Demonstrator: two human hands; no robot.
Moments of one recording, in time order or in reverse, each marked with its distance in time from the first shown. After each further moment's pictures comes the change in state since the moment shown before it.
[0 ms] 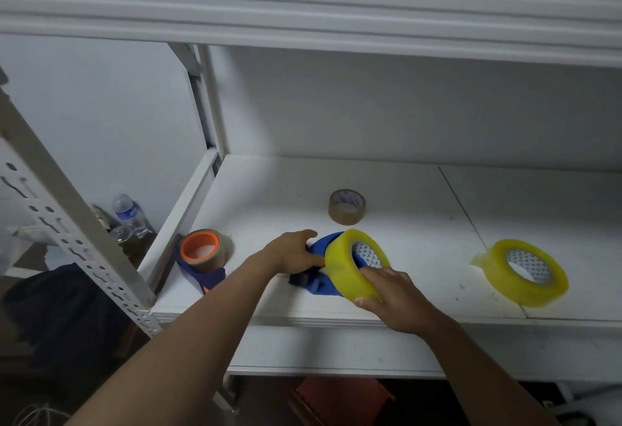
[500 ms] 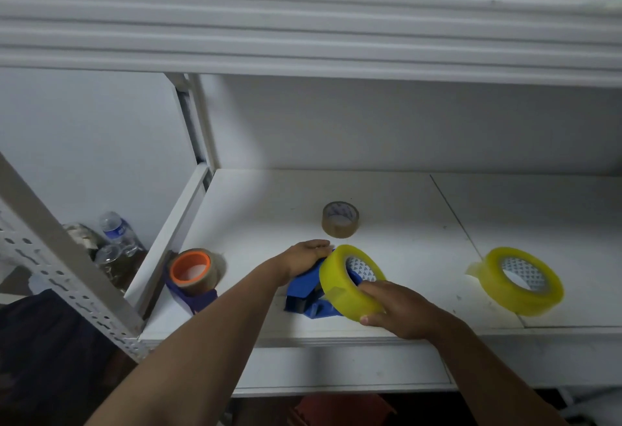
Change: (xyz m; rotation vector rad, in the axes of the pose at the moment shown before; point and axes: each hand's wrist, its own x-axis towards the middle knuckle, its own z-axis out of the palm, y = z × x) left_hand 0.035 0.014 0.011 -0.760 -0.145 -0.046; right_hand 0.006 0.013 -0.018 0.049 -0.176 0.028
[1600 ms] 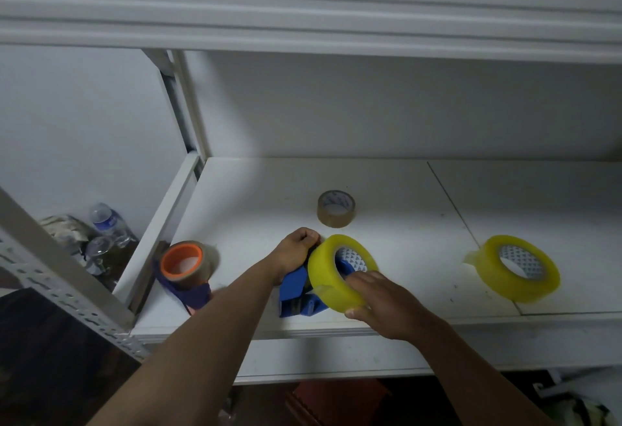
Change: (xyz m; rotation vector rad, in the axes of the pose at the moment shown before) left_hand 0.009 -0.020 0.004 -0.205 0.141 0.081; right_hand 0.012 -0.002 0.027 -0.098 0.166 -0.115
